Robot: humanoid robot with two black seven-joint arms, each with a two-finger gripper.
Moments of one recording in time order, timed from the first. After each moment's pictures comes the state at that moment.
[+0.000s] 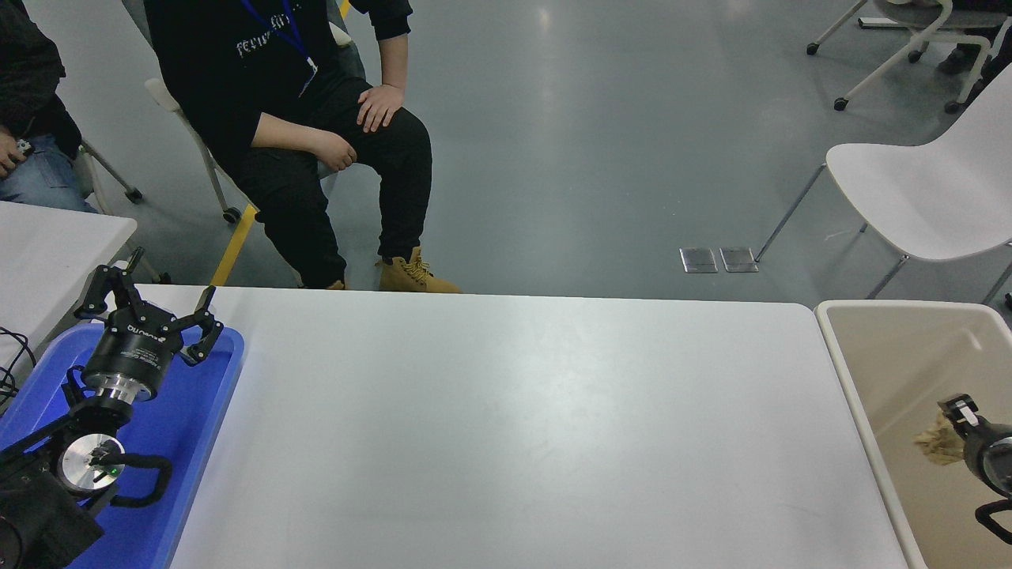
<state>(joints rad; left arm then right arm) -0.56 0.46 -0.57 -0.39 -0.24 -0.70 -0.60 0.65 -0.36 0.14 -0.06 -0.51 0.07 0.07</state>
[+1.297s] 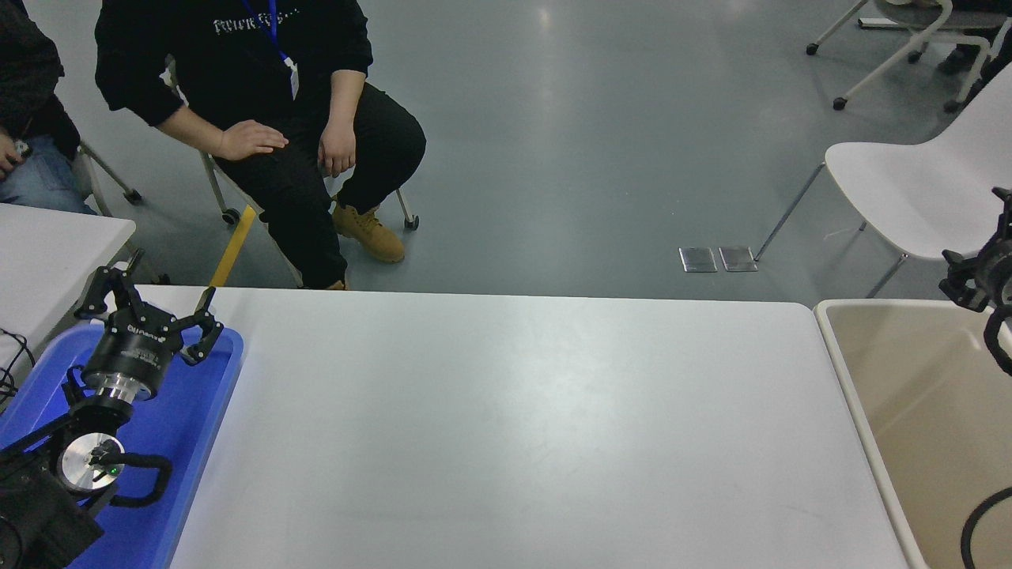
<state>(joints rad) -0.56 0.46 -0.57 -0.39 -0.24 -0.70 -0.60 0.78 -0.52 1.13 0.52 -0.22 0.07 0.08</state>
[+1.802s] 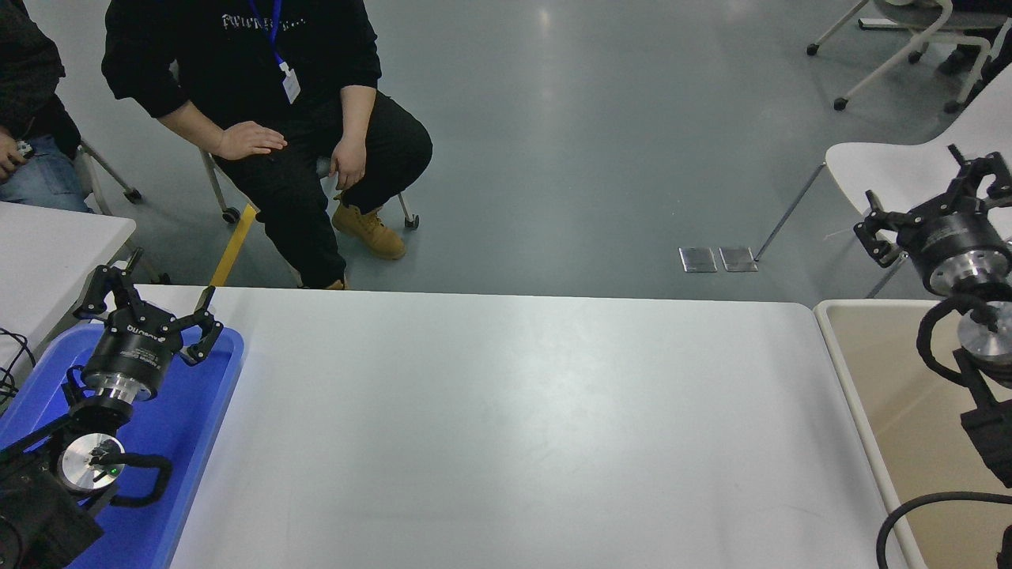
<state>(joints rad) -0.56 0.46 -0.57 -0.39 -0.24 -0.70 -0.60 0.57 -0.35 1.41 0.74 -0.23 0.09 0.09</state>
